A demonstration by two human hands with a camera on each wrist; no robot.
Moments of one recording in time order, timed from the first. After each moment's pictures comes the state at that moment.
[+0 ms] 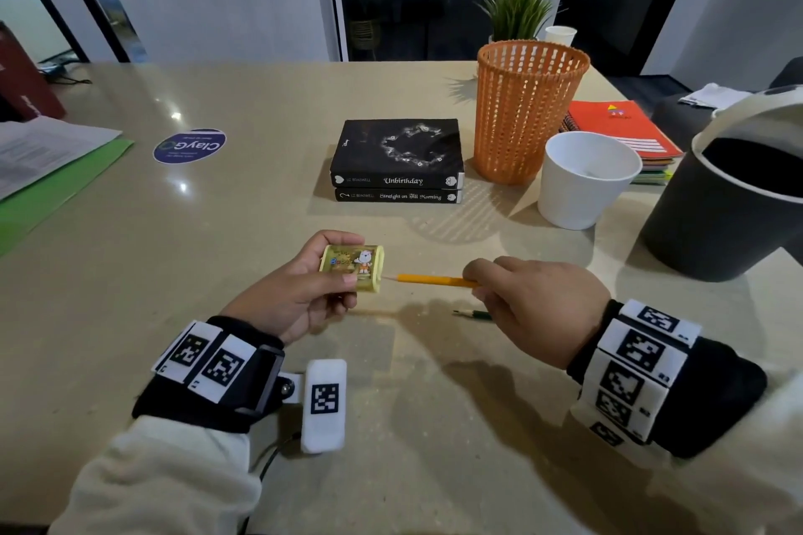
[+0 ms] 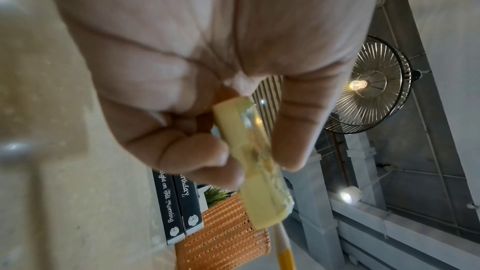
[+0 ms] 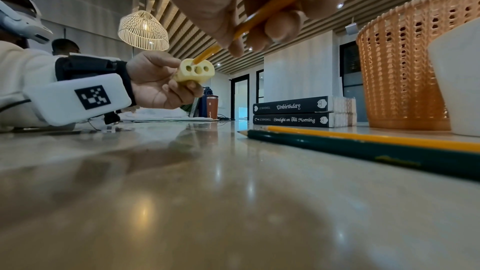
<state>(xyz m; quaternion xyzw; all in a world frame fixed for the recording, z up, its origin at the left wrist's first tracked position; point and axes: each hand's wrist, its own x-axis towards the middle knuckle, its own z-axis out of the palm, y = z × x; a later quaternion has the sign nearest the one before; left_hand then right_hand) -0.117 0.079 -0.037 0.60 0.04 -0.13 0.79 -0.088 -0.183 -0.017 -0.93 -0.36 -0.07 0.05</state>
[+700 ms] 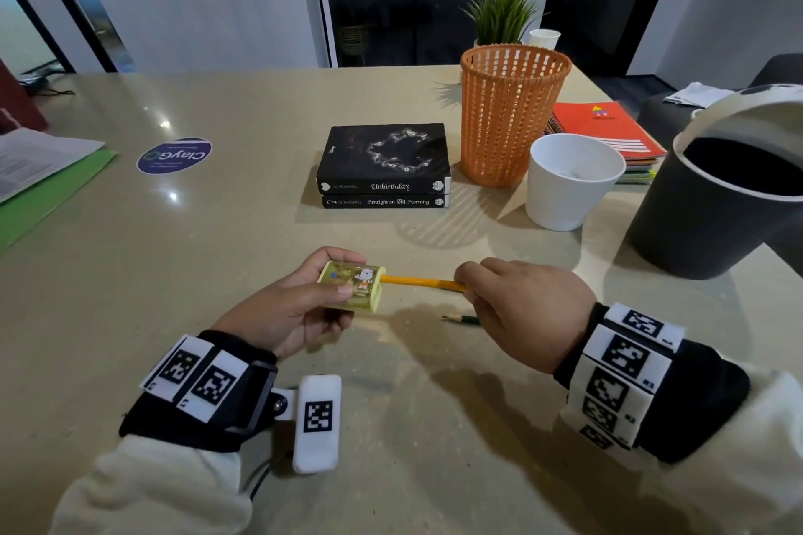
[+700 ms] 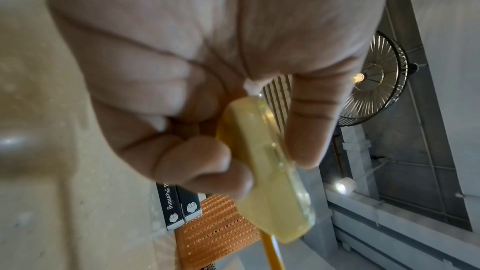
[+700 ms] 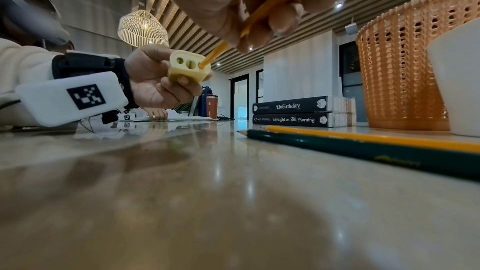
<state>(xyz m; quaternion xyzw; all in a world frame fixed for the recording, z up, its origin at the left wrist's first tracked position) -0.115 0.071 -0.036 0.60 0.03 -0.16 0.78 -0.089 -0.181 -0.013 -0.93 -0.36 -0.06 0.05</state>
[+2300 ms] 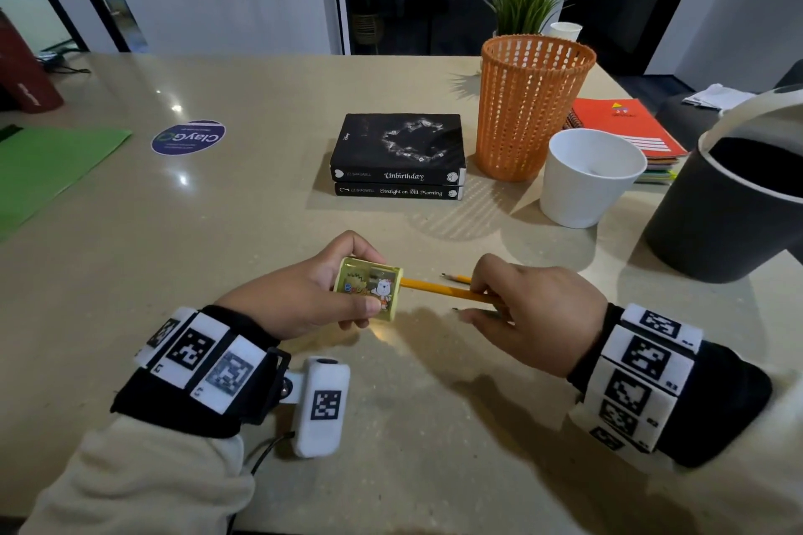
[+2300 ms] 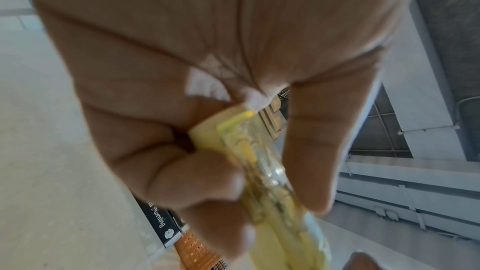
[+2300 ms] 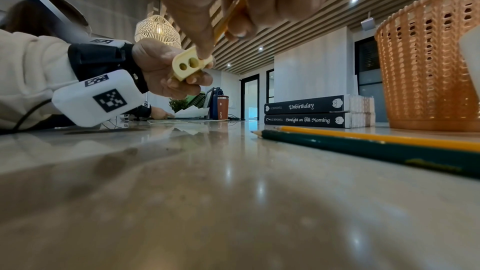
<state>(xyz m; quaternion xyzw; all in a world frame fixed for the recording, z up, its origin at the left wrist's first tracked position) -0.127 0.064 -0.010 0.80 -0.07 -0.16 0.58 -0.092 -0.181 -0.024 -0.89 -0.40 -0.13 0.16</state>
